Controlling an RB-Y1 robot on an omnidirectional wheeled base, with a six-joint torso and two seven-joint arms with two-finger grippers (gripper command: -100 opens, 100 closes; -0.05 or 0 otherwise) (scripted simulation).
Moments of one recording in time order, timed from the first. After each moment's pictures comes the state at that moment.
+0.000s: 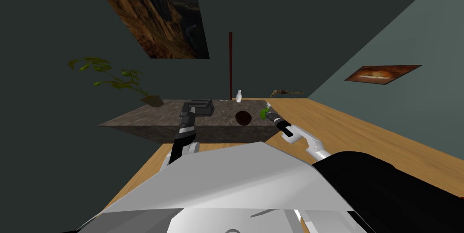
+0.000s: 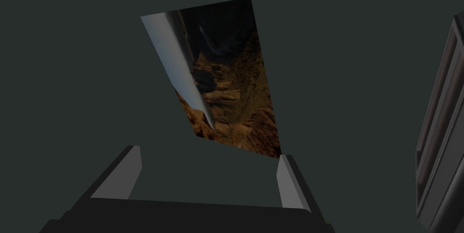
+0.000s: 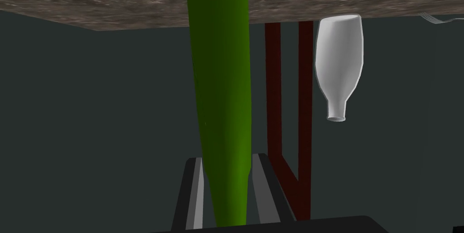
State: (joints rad) left arm 0.47 -0.03 -0.06 -2.23 -0.08 -0.39 -0.12; right arm 0.48 -0.88 -0.12 -1.86 0.37 0.14 0.29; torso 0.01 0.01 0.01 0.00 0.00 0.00
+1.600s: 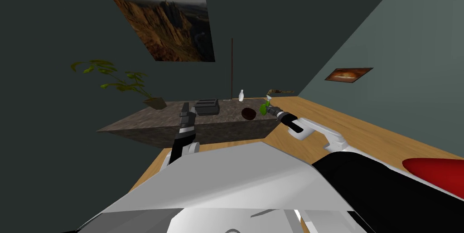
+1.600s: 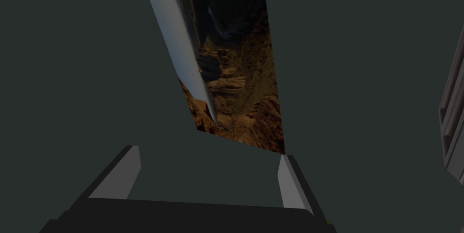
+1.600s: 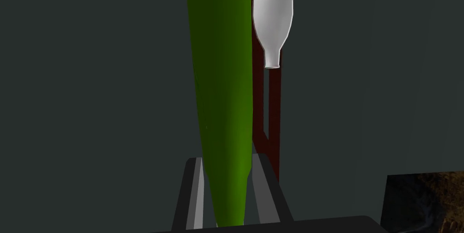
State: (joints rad) left arm 0.47 -0.03 -0.06 -2.23 -0.08 -0.39 -0.12; right arm 0.63 -1.13 -0.24 -2.15 0.23 0.28 0.21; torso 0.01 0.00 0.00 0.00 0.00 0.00
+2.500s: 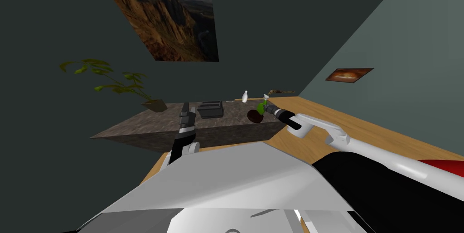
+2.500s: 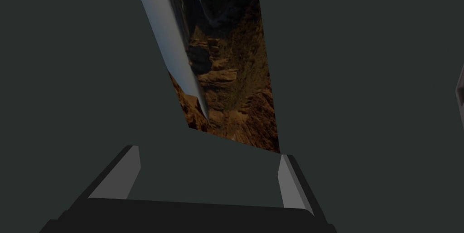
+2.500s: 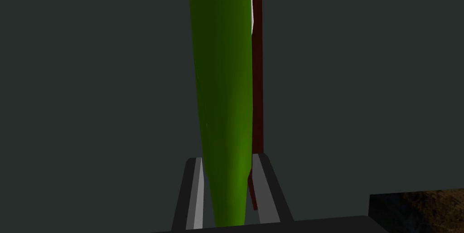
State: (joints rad) left arm 0.47 -0.03 -0.06 -2.23 -0.08 -0.39 -0.12; right arm 0.64 -1.30 -0.23 -2.27 0.14 0.45 0.15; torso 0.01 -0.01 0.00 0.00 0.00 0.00
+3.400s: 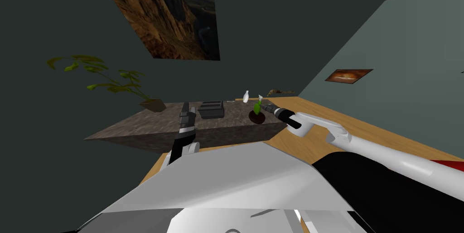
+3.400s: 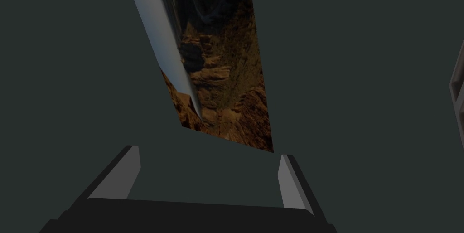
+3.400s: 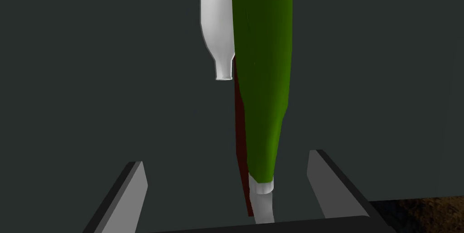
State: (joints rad) left arm 0.47 -0.03 -0.06 -2.23 -0.08 -0.39 -0.12; right arm 0.65 -1.34 -0.25 -2.30 0.11 0.48 0.14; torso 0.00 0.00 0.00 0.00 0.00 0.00
